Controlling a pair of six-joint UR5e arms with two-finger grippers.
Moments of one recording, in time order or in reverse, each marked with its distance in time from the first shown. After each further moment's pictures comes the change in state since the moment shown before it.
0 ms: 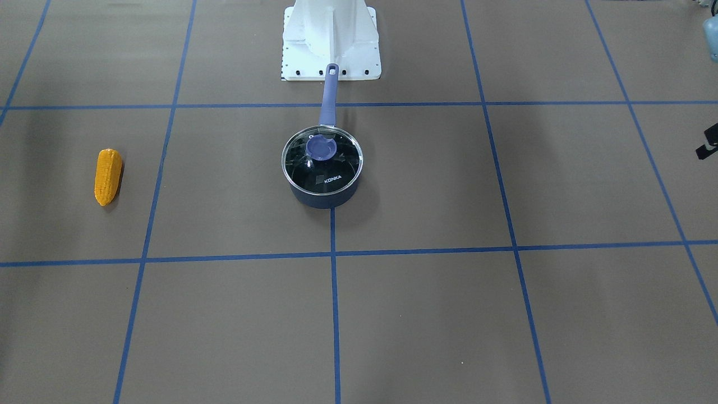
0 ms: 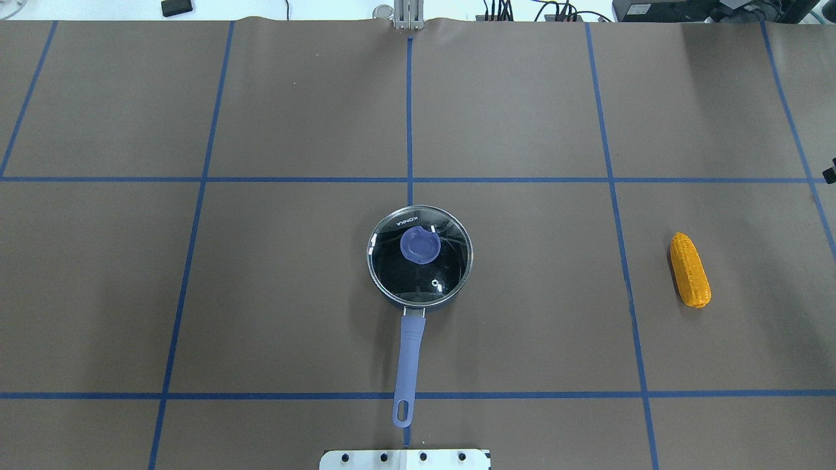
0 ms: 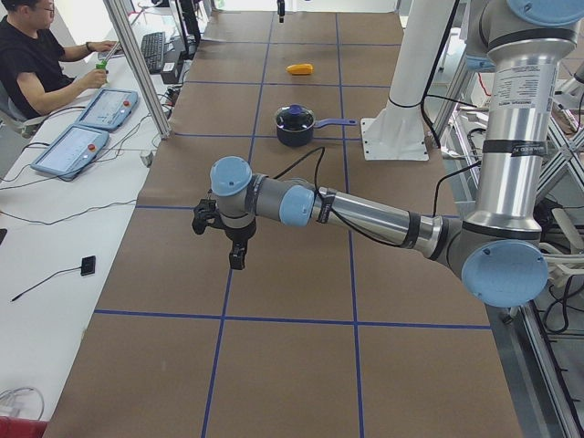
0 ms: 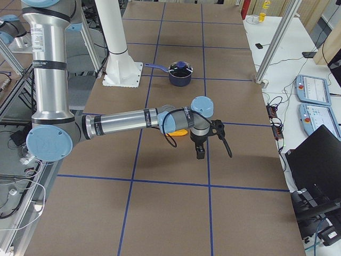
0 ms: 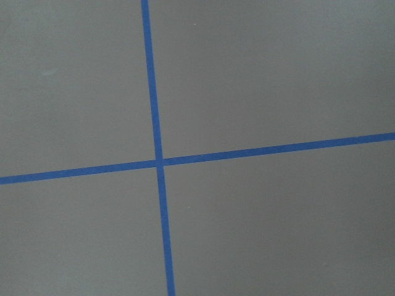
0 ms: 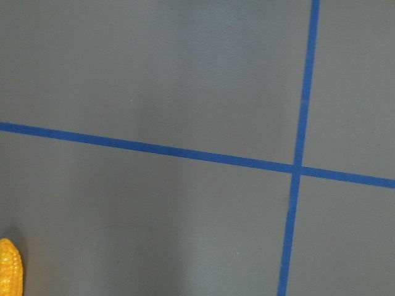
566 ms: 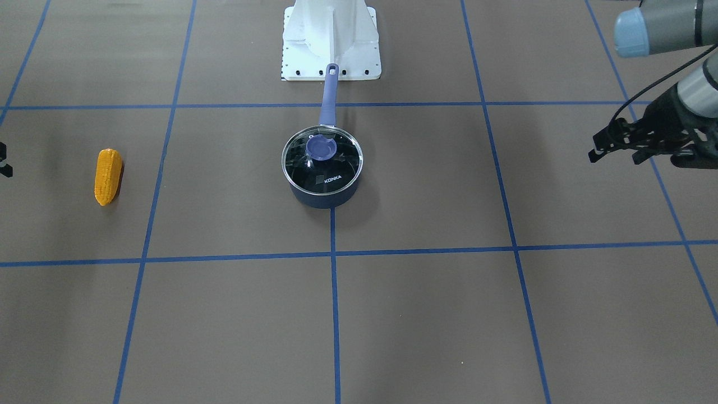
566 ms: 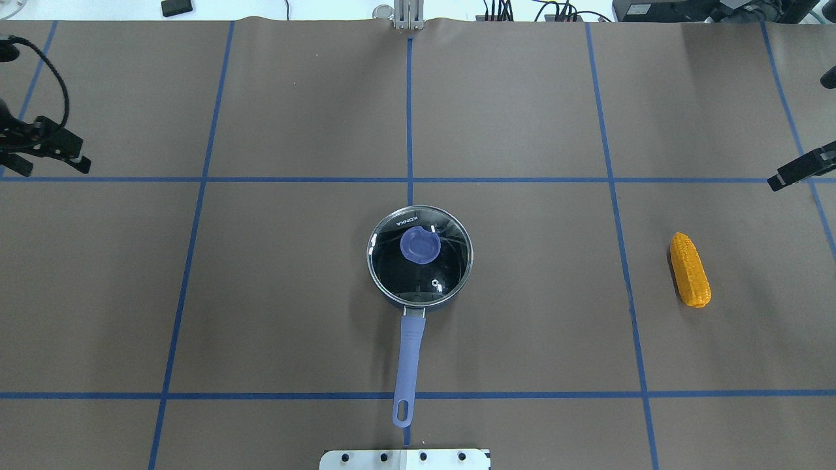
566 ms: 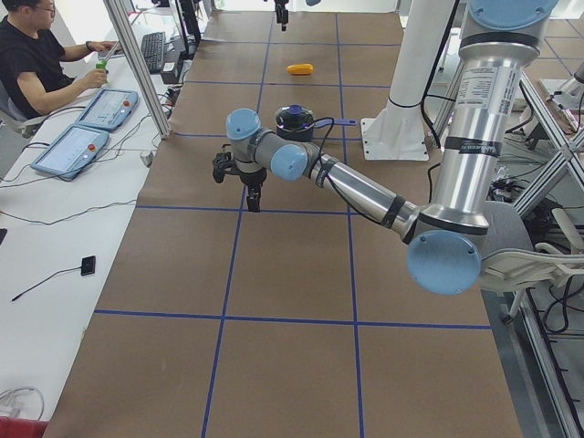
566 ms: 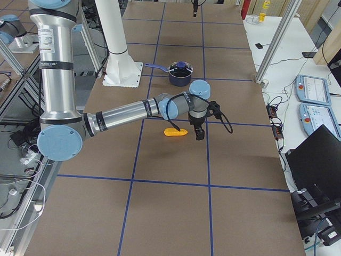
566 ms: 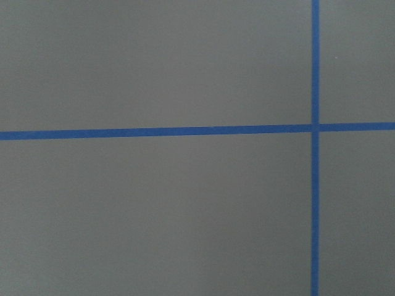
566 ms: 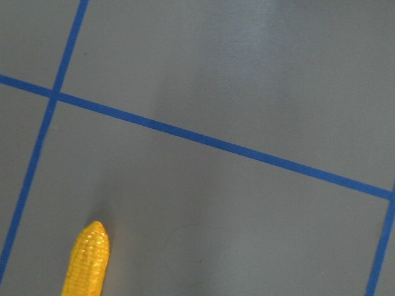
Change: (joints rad) left arm 0.258 -0.138 -0.097 -0.002 0.046 -0.422; right arm -0.112 0.025 0.105 0.000 0.021 0.009
